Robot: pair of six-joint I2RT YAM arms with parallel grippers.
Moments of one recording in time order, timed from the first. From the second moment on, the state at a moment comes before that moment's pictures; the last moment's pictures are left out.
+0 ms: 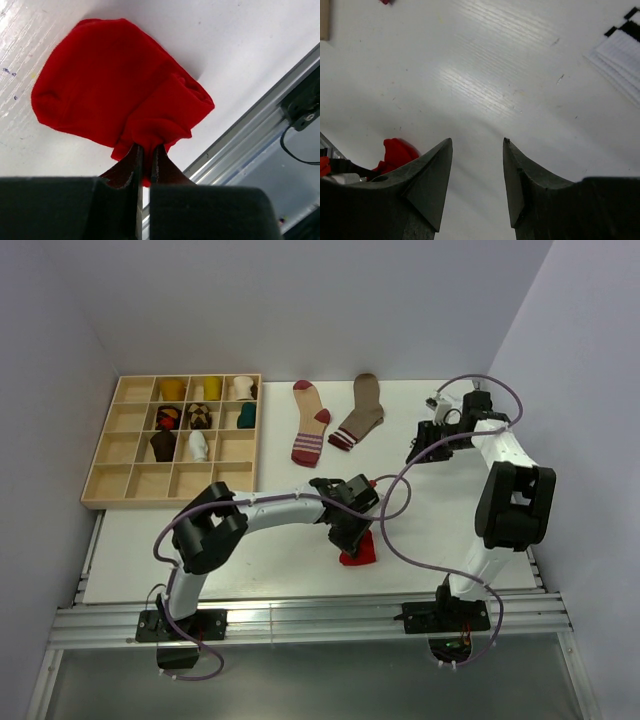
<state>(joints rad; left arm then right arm) -1.08 2.01 1.45 -0.61 0.25 -0.41 -0.17 1.74 1.32 -0.74 -0.71 -0.31</state>
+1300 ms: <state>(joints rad) -0.76 2.30 1.59 -0.72 0.90 -0.55 0.57 1.13 0.61 -0.54 -0.46 -0.93</state>
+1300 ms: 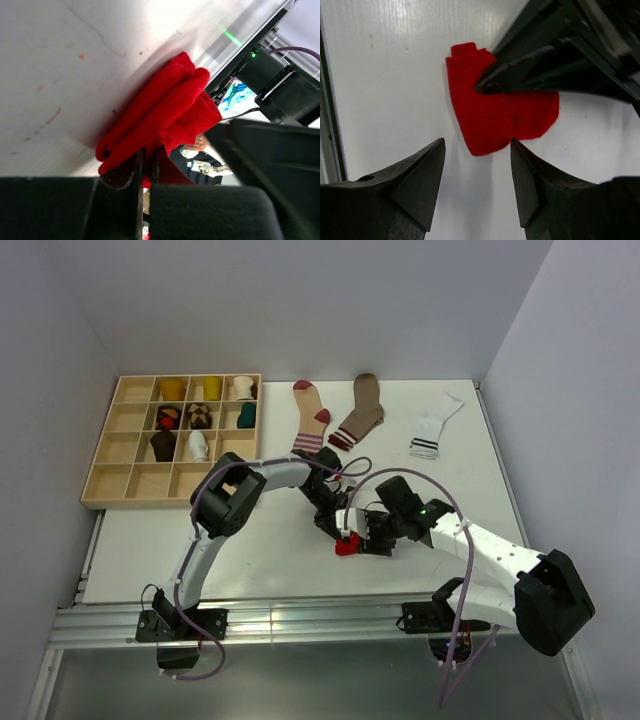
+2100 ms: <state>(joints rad) -0.72 2.29 1.54 -0.64 0.94 -0.57 0.78 1.28 0.56 -0.28 -0.23 -0.86</state>
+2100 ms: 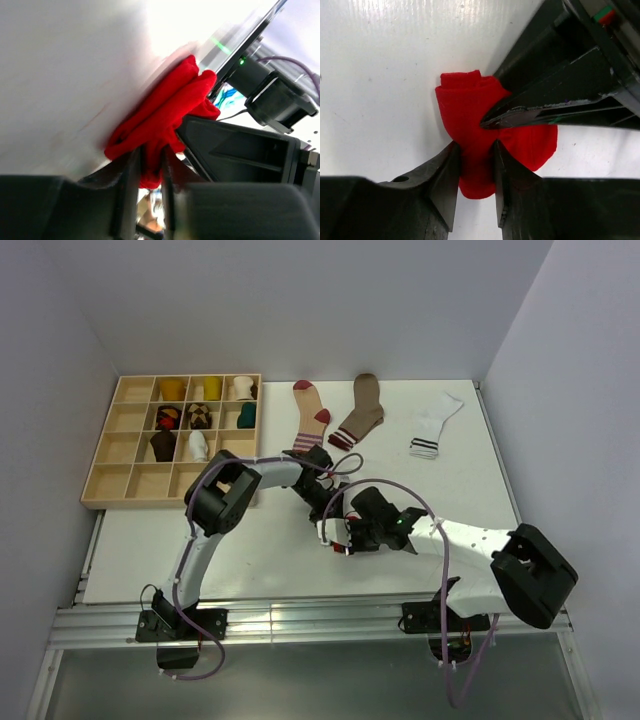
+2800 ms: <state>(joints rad) -0.65 1.70 0.75 0.19 0.38 -0.89 0.48 1.89 1.20 -0.93 -0.71 -0.98</state>
